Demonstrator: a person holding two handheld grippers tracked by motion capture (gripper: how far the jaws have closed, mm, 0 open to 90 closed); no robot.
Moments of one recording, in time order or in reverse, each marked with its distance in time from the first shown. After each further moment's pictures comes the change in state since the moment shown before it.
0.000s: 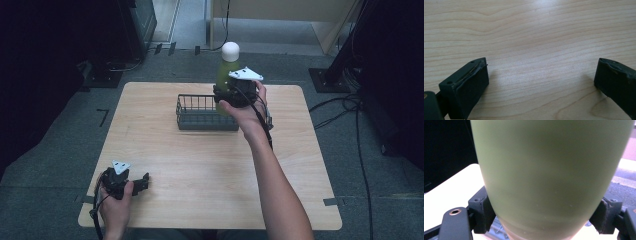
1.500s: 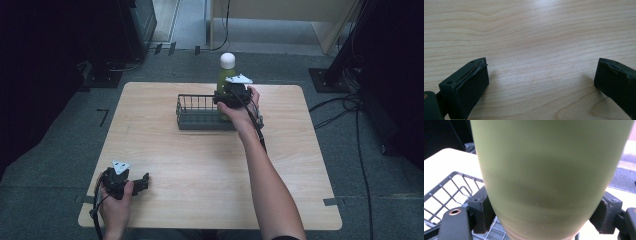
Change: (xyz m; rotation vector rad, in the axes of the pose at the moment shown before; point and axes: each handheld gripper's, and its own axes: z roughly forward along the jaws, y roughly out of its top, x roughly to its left) left arm 0.000 0.000 0.000 0.001 -0.001 0.000; right arm -0.016 -0.043 0.070 0.094 -0.067 0.047
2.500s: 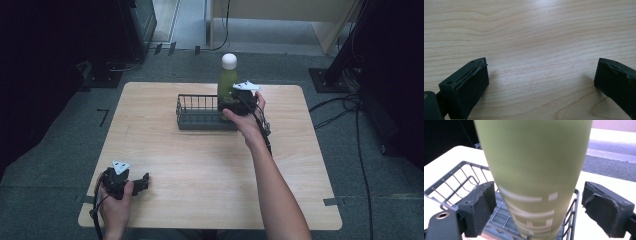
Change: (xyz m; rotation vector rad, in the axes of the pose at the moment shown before) left arm 0.000 0.000 0.000 0.000 0.000 0.000; right arm -0.015 -0.019 -0.016 0.014 0.075 0.032
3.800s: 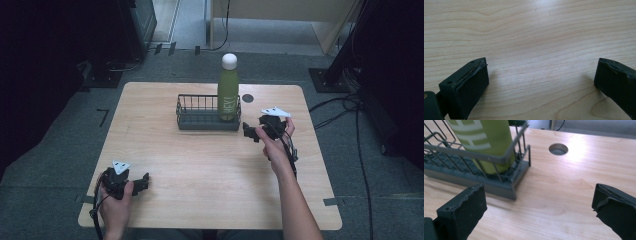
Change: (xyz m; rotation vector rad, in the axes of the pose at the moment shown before) left arm 0.000 0.000 0.000 0.000 0.000 0.000; right arm -0.060 -0.077 -0.050 0.087 -0.075 0.046
